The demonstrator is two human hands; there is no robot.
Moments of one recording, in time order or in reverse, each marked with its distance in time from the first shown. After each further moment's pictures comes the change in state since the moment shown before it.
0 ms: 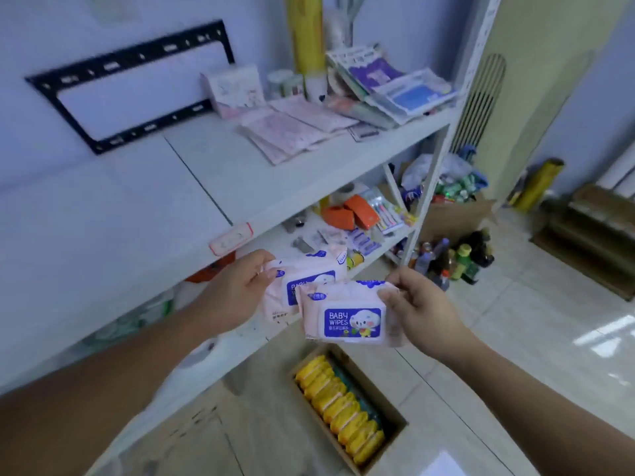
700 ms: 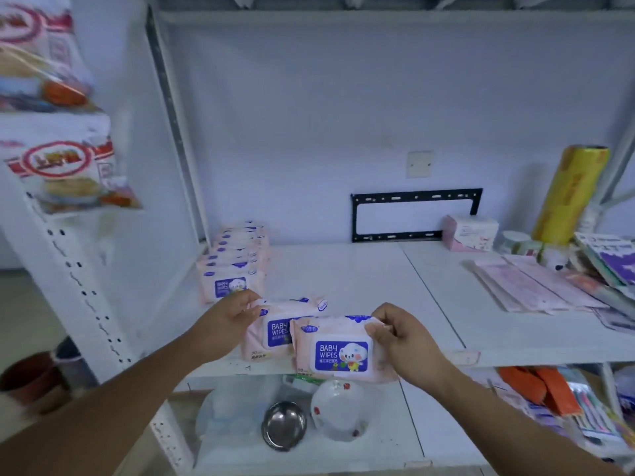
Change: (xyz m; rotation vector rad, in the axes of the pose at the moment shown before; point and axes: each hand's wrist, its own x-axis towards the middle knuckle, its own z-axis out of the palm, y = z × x) left_hand -0.261 -0.133 -0.299 -0.096 0.581 -0.383; right_hand 0.015 -0.293 0.254 0.006 -0.478 -0.403
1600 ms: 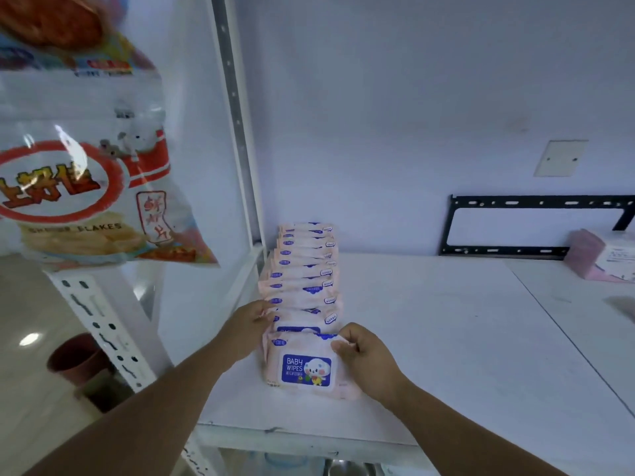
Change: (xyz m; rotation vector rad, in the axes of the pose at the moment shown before) left_hand 0.161 -0.180 -0.085 -0.246 0.064 -0.325; right_hand 0.211 -0.005 0.246 0.072 -0.207 0.059
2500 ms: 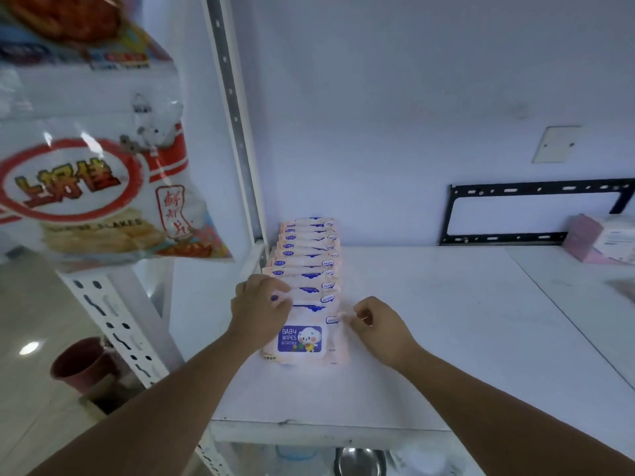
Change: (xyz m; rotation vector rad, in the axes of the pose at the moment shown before) left_hand -0.003 0.024 0.005 0.556 0.335 0.246; right_hand 0.021 -0.013 -0.018 -0.264 0.110 -0.018
